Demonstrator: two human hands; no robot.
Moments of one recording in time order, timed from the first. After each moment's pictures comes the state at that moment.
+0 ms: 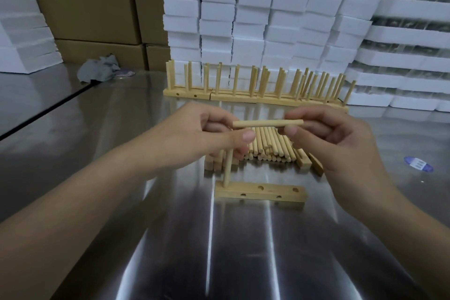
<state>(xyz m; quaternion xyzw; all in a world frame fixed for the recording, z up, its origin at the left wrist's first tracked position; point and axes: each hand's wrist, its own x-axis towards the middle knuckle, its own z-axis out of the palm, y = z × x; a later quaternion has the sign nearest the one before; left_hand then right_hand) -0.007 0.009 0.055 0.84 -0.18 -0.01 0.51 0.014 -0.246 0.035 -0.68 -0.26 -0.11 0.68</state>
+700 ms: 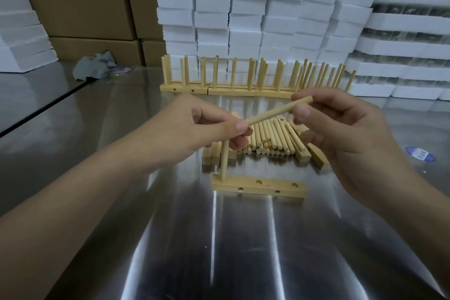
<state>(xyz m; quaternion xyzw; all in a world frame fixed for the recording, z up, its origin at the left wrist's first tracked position) -0.008 0.009 0.053 0.84 -0.20 0.03 0.51 0.021 -0.260 0.042 -0.66 -0.30 -0.08 0.69</state>
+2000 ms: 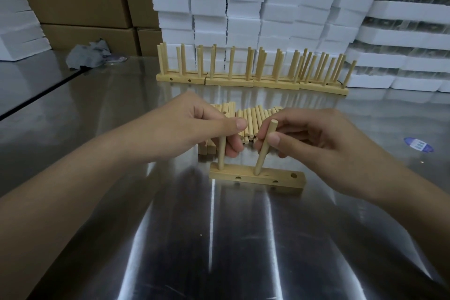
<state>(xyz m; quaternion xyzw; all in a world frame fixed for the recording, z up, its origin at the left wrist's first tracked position) -0.009 0.004 0.051 0.85 -0.21 -0.04 0.48 0.013 -0.258 0.042 -0.81 -0.39 0.01 0.43</state>
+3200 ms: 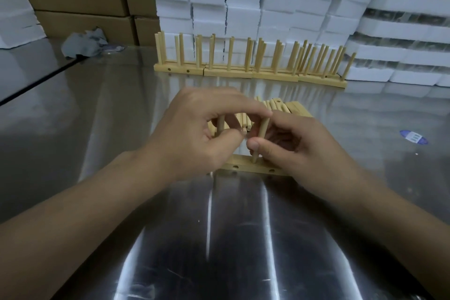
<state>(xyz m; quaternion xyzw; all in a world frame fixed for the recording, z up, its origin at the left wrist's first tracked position) -0.023 -0.025 0.026 0.81 -0.34 0.29 0.37 0.018 -0.246 0.001 -0.80 -0.38 -0.05 0.45</state>
